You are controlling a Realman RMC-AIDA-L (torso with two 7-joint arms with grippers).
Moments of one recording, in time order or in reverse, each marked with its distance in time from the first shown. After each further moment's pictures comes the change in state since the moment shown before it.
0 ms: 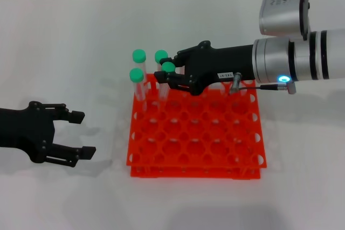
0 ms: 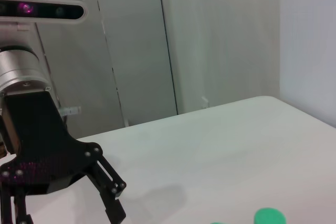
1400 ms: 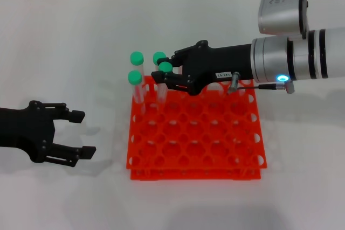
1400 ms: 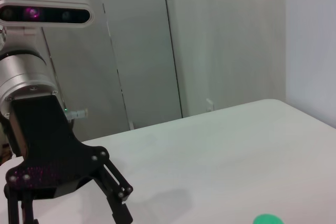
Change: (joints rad) left arm 0.000 0.000 0.000 0.000 -0.002 -0.001 0.011; right arm 0.006 0.000 -0.003 -0.001 0.006 -0.009 0.001
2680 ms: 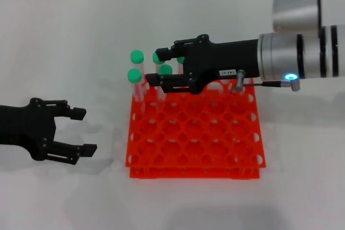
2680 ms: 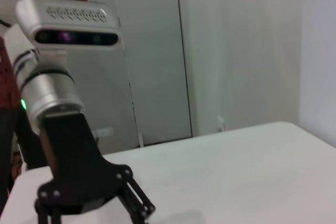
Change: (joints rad) left arm -0.003 0.001 0.000 0.000 -0.012 0.000 0.016; right arm -0.069 -0.010 0.005 -0.134 -0.005 -0.044 0.011
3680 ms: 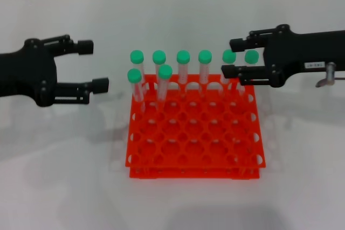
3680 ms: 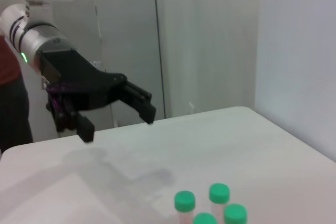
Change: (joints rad) left arm 0.011 -0.011 -0.055 0.000 -0.348 0.003 0.018; right arm -0.163 -0.012 0.392 -0.212 -0.288 -0.333 0.081
